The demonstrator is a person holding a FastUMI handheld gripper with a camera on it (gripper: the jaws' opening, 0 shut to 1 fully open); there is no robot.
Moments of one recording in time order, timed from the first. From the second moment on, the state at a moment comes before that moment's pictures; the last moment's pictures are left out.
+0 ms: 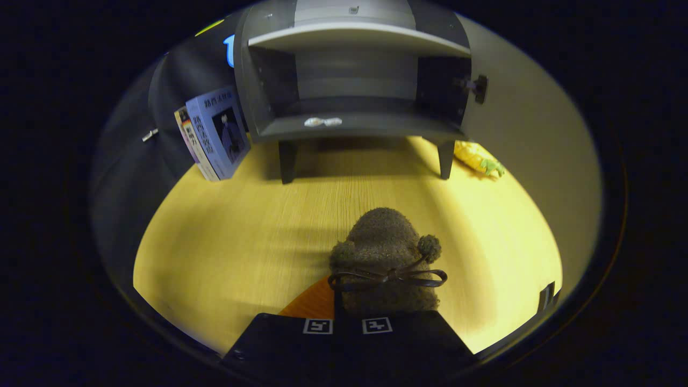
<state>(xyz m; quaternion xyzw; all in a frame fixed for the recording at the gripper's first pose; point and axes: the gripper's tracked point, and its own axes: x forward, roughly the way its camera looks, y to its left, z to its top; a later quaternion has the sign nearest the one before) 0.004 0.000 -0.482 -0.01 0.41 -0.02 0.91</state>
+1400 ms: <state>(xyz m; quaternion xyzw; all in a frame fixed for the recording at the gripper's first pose) 0.242 0.009 -0.162 0.00 0.25 0.03 0.97</state>
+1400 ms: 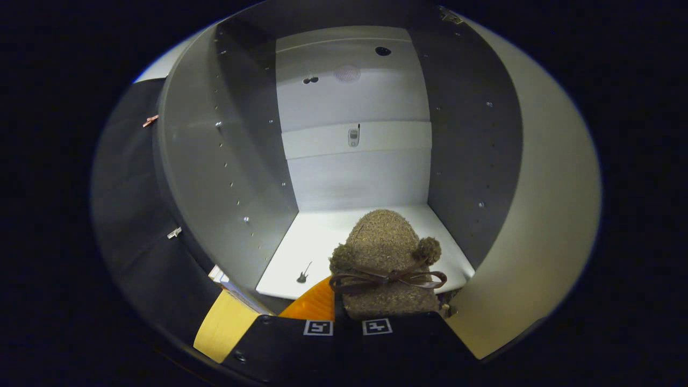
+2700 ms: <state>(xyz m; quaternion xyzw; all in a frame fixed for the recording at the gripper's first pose) 0.427 -0.009 -0.255 -0.02 0.33 0.01 0.94</state>
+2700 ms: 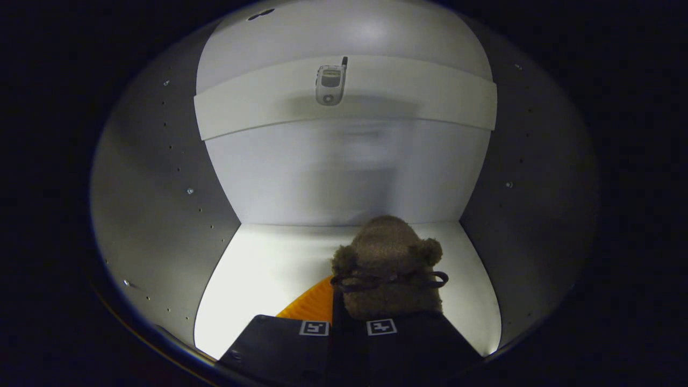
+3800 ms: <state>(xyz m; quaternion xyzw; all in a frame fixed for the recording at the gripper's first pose) 0.340 -0.001 -0.163 -0.02 0.25 -0.01 0.97</state>
